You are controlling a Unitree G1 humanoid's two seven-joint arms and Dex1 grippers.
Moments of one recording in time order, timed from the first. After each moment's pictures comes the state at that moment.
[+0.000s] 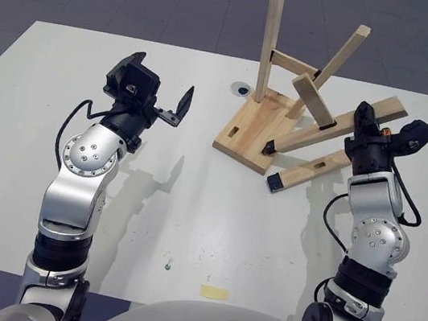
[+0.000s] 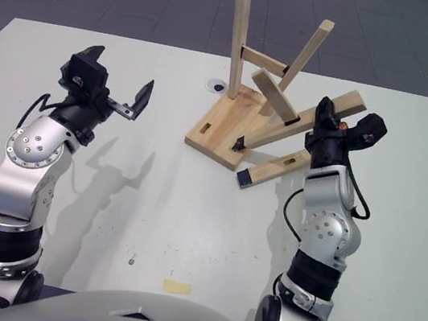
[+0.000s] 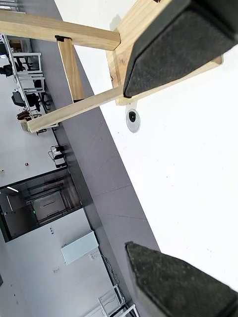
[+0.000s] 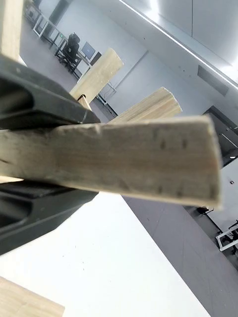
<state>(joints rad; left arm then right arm) -0.17 0.33 -0.01 -0.55 -0.03 0.56 -0.25 -0.22 -0.10 -0.34 -0.29 0.82 0.47 -0.20</state>
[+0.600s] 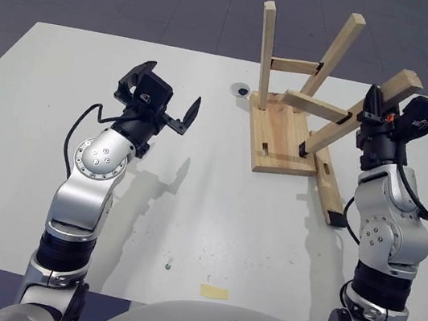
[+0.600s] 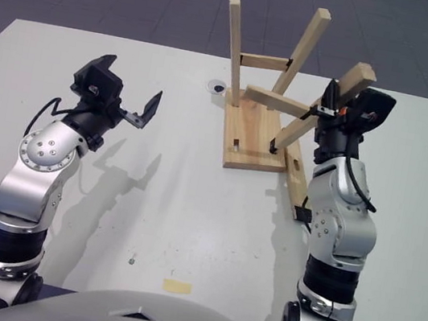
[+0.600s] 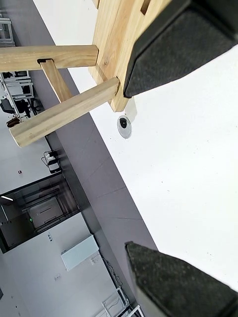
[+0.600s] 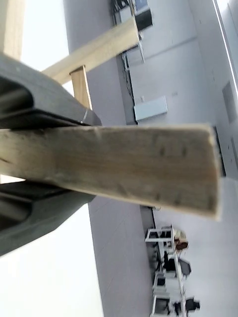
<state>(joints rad) -0.17 0.33 -0.08 -0.52 0.02 0.55 -0.25 -0.22 -0.30 -0.18 -0.33 0.49 0.44 -0.07</state>
